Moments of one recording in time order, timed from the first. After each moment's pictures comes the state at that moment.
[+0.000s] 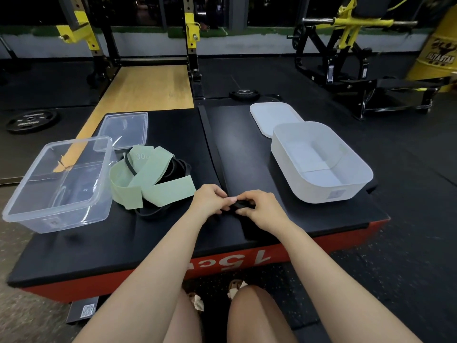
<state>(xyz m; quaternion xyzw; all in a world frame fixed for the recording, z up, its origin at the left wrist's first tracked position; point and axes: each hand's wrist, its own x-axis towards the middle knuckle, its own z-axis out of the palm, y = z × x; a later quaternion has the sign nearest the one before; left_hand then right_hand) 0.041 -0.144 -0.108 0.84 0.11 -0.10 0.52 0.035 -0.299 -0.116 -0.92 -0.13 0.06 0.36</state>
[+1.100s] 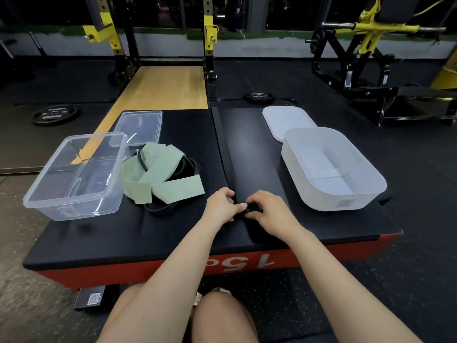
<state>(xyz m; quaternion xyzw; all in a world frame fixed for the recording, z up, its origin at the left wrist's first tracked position) 0.028 -0.160 -0.112 0.83 0.14 -0.08 0.54 0.041 -0.308 -0.121 -0.93 -0.23 0.00 0.28</state>
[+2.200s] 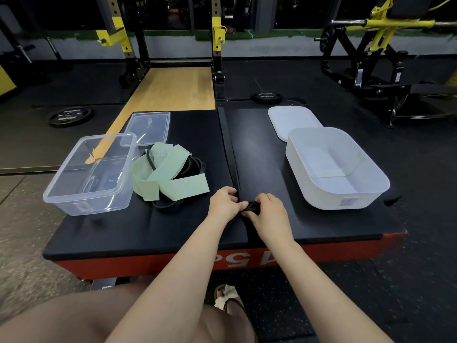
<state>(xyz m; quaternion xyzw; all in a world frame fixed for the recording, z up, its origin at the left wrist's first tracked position) 0.025 -0.167 -0.110 0.85 0.18 -0.06 0.50 0.017 -0.289 -0.134 -0.96 -0.09 -0.07 0.27</state>
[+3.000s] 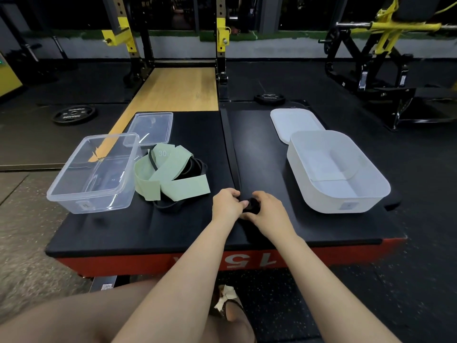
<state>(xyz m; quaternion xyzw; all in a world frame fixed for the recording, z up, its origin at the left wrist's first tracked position) 0.026 -0.177 -0.108 0.85 0.21 -0.02 0.48 0.029 -0.293 -0.123 -0.95 -0.11 0.02 0.30</state>
